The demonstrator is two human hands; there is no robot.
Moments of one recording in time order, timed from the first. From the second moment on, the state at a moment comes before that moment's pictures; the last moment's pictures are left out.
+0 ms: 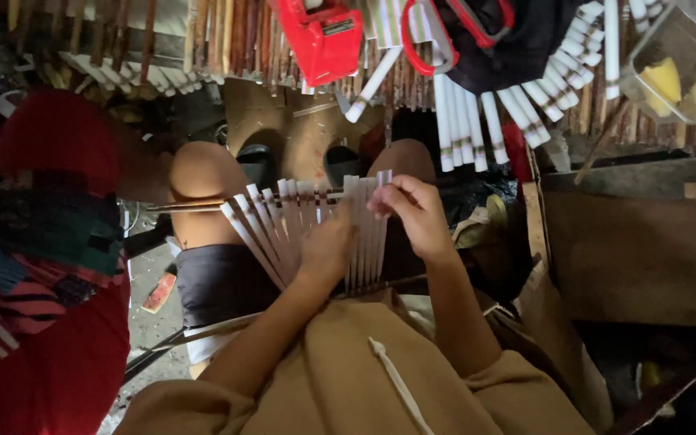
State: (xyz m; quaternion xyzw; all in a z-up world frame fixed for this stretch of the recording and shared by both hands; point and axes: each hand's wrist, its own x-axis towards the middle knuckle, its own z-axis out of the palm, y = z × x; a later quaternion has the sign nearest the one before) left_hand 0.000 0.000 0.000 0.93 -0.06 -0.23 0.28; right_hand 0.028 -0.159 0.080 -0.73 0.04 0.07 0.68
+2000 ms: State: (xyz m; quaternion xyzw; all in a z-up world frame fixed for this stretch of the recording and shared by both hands) left_hand 0.090 0.075 0.116 0.77 -0.21 0.03 0.60; right_hand 0.157 -0.092 0.175 -0.84 -0.12 -0.22 0.49
